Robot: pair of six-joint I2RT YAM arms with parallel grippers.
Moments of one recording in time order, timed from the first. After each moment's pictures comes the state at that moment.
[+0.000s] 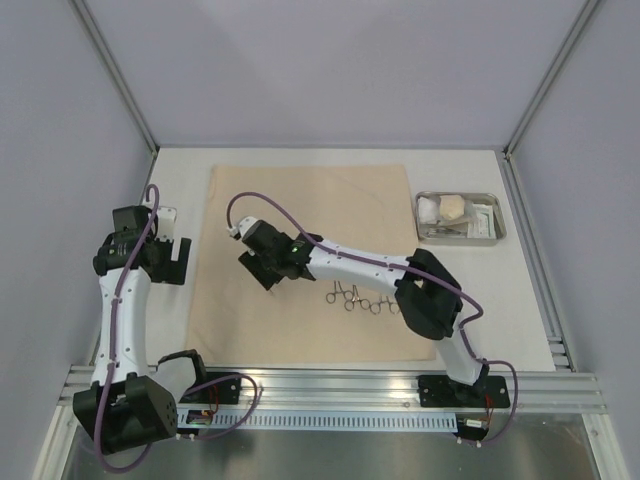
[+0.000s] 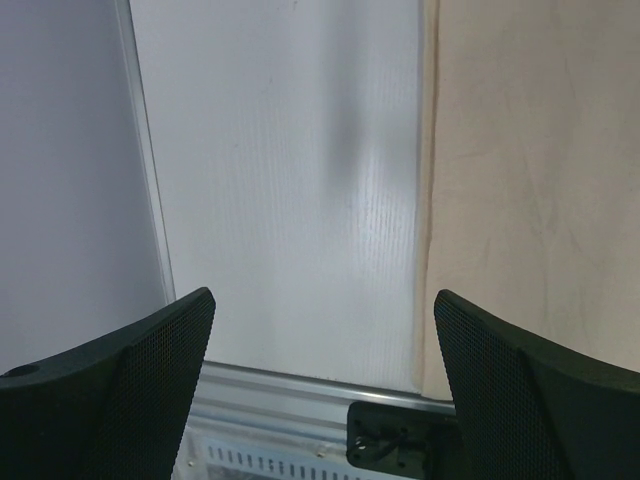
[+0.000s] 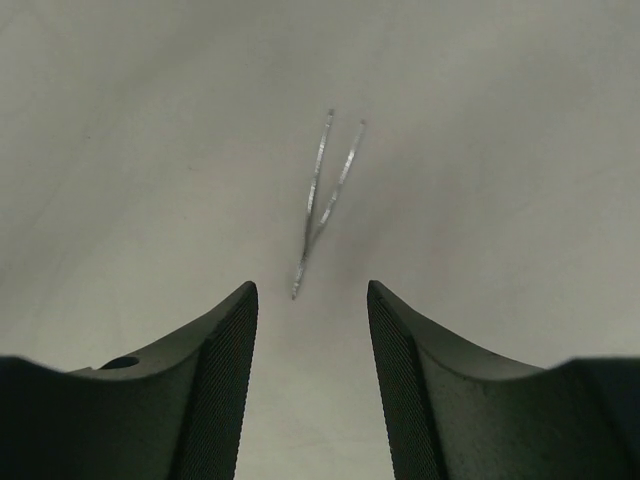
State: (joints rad) left arm 0.26 1.04 0.99 -0.97 -0.07 0.34; right arm 1.06 2.06 1.69 -0.51 0.13 0.15
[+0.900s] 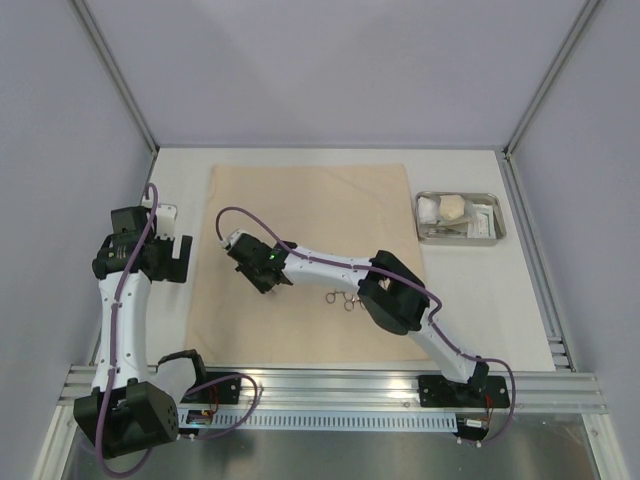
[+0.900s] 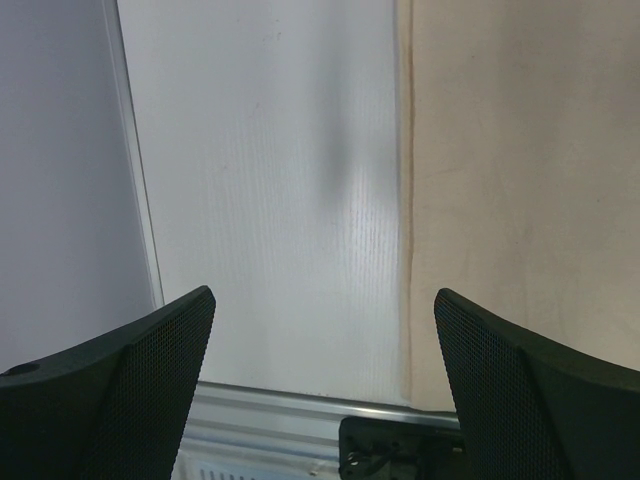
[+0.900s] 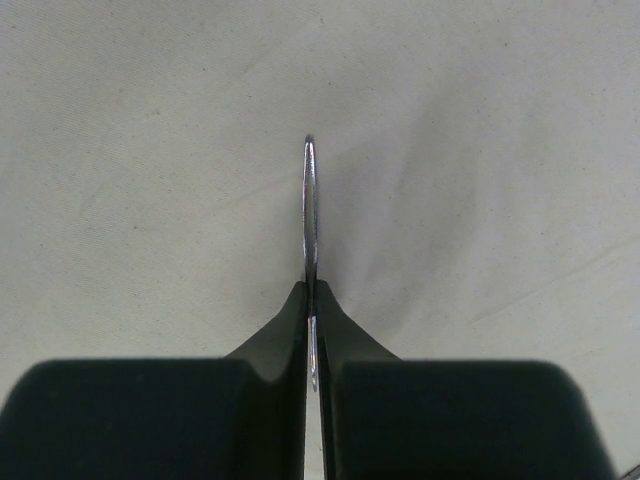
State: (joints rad) left arm 0.26 1.01 0.98 -0.94 -0.02 0.34; right arm 1.10 2.34 1.91 -0.59 0.19 0.20
